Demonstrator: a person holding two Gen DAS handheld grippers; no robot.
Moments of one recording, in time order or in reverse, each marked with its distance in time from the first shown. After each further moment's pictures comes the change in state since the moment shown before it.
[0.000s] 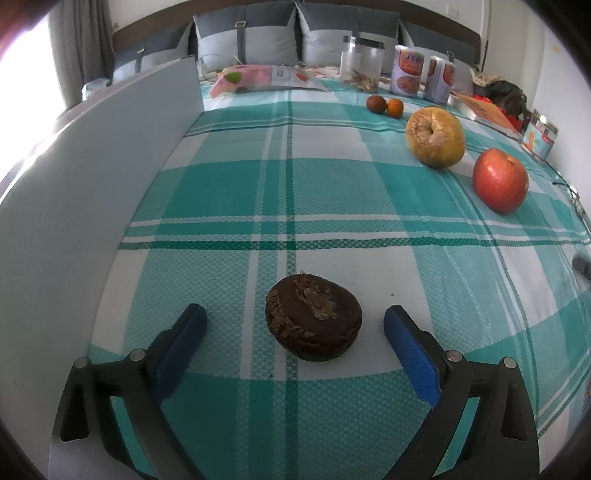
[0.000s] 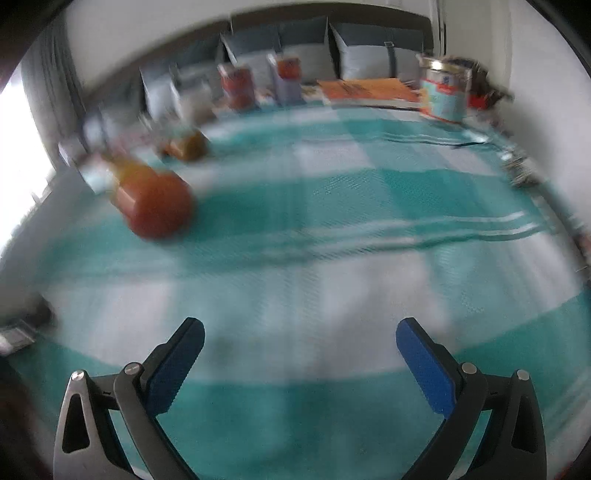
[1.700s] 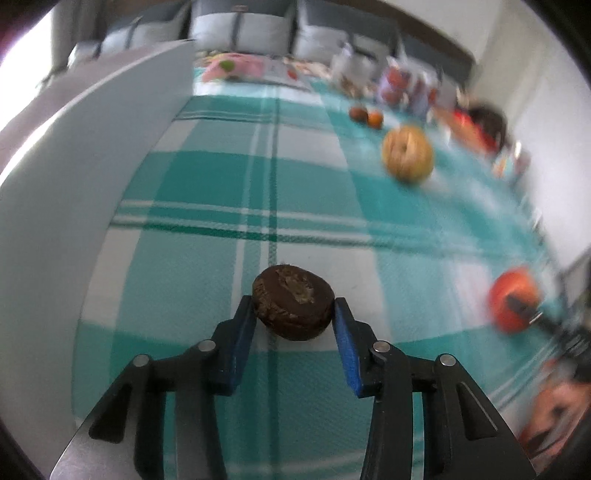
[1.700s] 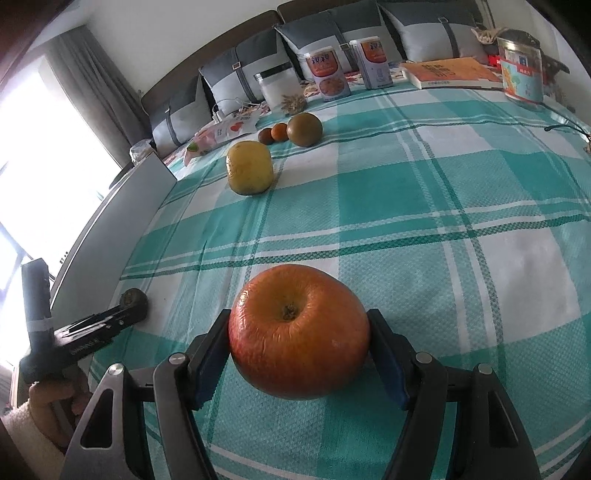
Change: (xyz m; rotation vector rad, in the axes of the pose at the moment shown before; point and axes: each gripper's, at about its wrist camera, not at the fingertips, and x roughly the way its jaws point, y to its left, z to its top) left arm -0.033 0.027 0.005 -0.177 0.040 -0.229; right arm -0.001 0.057 -0.015 -0.001 0.097 0.276
